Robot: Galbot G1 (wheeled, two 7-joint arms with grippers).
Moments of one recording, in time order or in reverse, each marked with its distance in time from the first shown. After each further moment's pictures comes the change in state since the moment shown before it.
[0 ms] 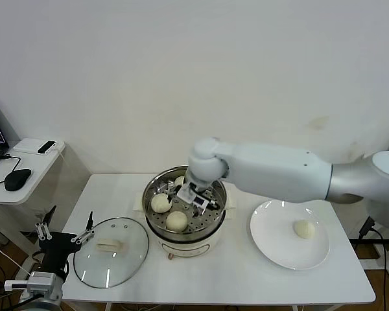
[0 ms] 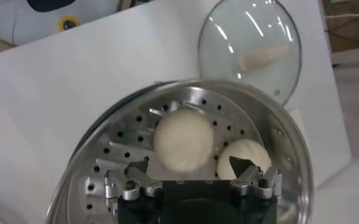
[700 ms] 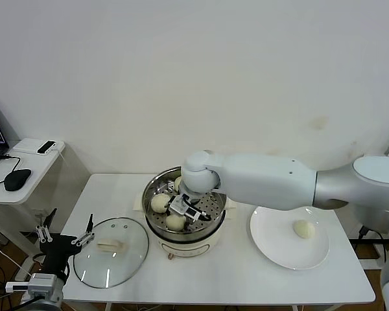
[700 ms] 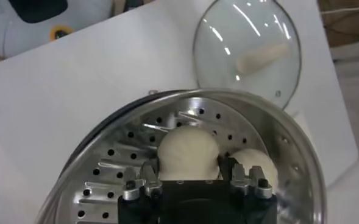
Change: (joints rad) left arm 0.008 -0.009 0.001 0.007 0.000 0.000 -0.001; right arm -0.042 0.080 -0.080 -0.019 0.009 0.007 0.041
